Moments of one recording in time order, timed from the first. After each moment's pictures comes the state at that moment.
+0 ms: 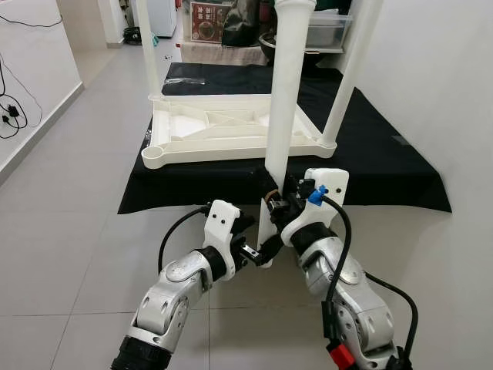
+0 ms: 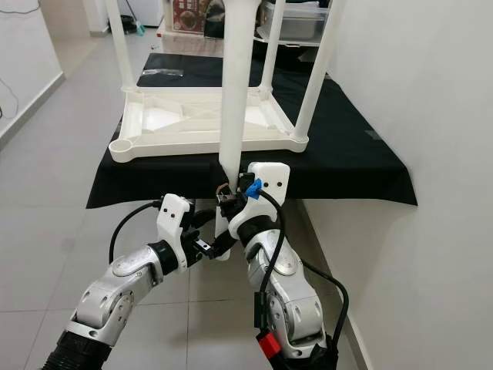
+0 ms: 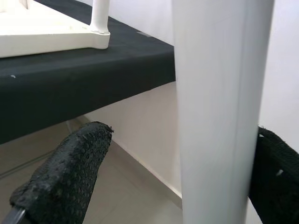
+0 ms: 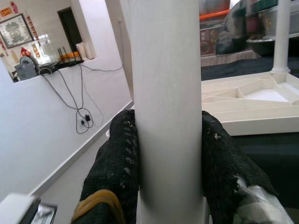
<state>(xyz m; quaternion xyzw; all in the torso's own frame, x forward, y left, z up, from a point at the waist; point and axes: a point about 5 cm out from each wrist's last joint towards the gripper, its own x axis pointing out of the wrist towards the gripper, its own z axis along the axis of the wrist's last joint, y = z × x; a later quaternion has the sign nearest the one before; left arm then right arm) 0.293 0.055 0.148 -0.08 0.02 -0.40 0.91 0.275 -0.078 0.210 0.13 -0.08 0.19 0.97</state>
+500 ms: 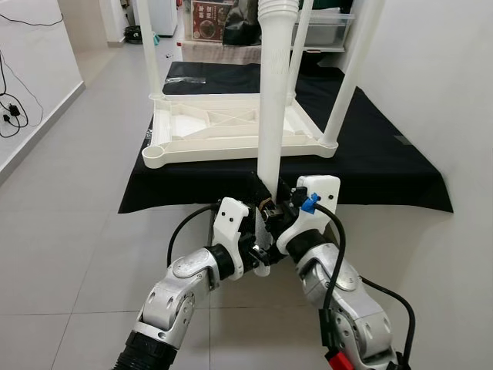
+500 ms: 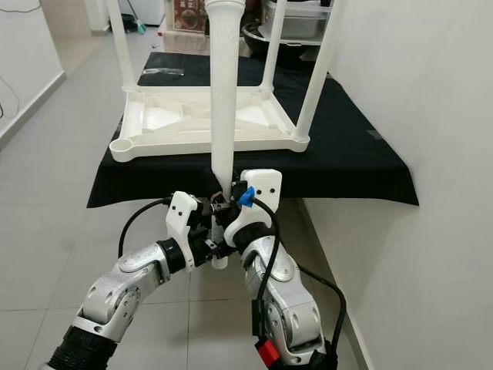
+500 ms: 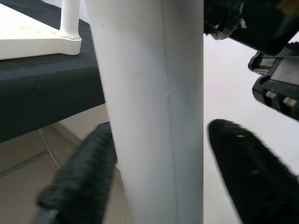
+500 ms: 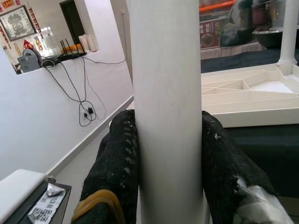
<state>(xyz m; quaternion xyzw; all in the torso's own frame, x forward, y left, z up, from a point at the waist) 0.289 0.044 0.153 -0.10 0.01 -0.45 0.89 0.272 -0.075 0.204 0.13 -0.07 0.20 0.97</state>
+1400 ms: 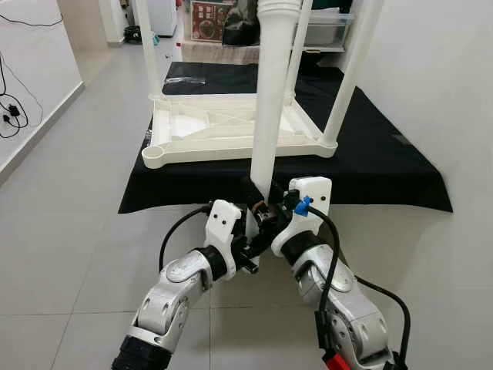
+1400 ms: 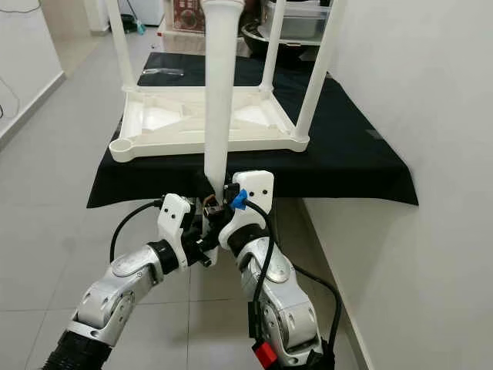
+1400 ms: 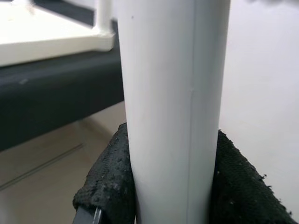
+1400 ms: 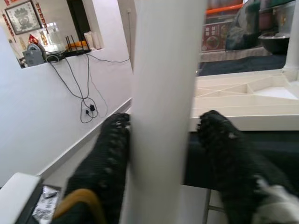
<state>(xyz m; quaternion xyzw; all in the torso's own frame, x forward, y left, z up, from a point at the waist) 0.293 0.069 0.139 -0.04 0.02 -0.39 0.92 0.273 -0.077 0.203 0.11 -0.07 0.20 0.97</state>
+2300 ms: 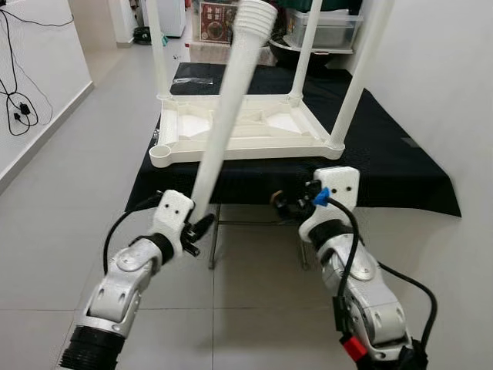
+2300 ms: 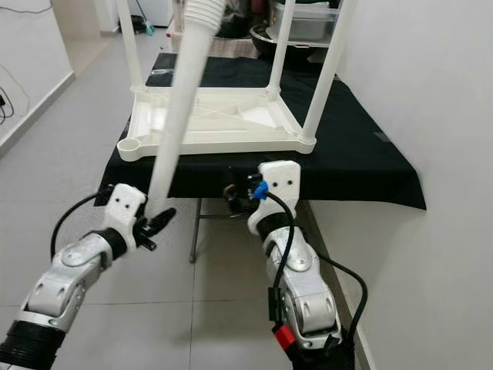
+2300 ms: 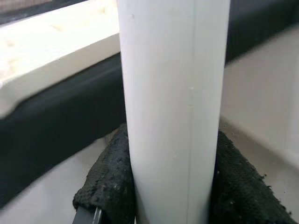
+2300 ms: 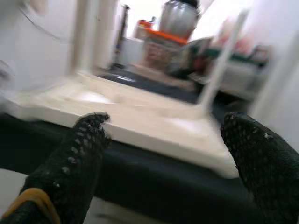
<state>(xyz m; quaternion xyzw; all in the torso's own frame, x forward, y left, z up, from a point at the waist) 0.317 0.165 0.156 0.16 0.02 -0.24 0.96 0.296 -0.135 0.209 -0.17 -0.13 0.06 0.98</state>
